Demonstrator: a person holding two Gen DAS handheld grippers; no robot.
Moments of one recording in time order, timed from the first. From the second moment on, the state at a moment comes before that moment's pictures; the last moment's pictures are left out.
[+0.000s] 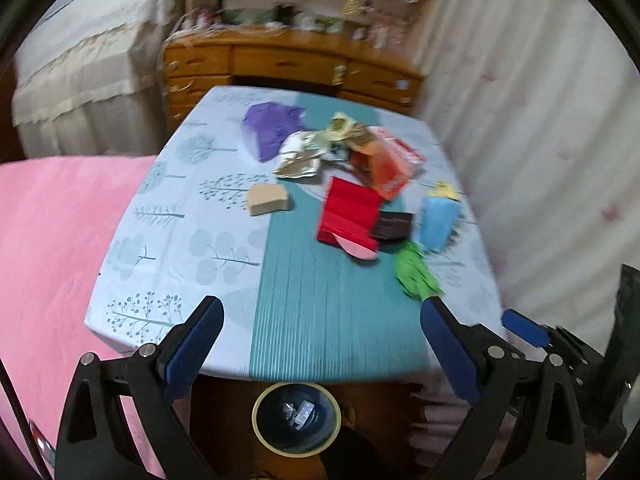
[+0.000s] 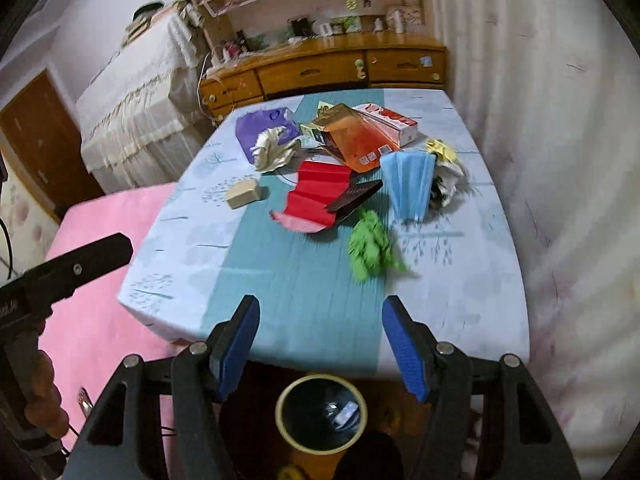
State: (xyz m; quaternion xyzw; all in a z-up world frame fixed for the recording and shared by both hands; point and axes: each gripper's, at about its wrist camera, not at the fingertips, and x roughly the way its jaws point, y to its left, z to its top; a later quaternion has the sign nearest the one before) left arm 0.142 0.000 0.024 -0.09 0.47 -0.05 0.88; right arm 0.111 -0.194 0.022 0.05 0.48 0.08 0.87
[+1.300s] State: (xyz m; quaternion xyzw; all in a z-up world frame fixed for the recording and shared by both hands) left arm 0.326 -0.059 -0.140 -0.24 0.62 0.08 0.75; right arm 0.258 -0.224 -0.104 0.04 0.61 0.25 0.75
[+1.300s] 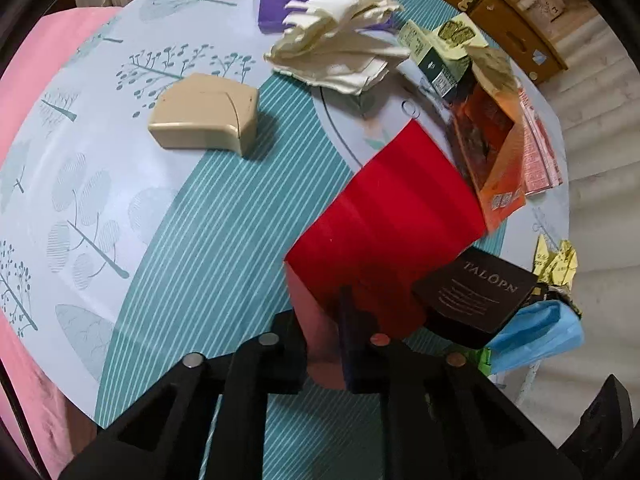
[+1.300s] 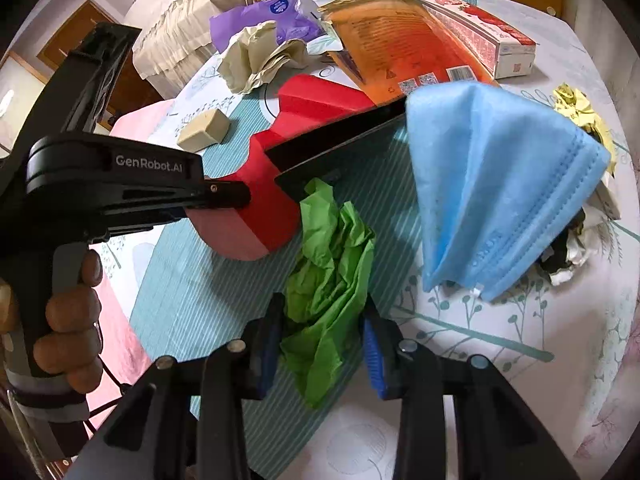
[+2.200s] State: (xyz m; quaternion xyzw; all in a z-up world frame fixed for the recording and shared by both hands) left arm 0.166 0.025 -0.021 -0.16 0.54 0.02 0.82; right arm 0.147 -0.188 -0.030 0.09 0.56 0.18 0.81
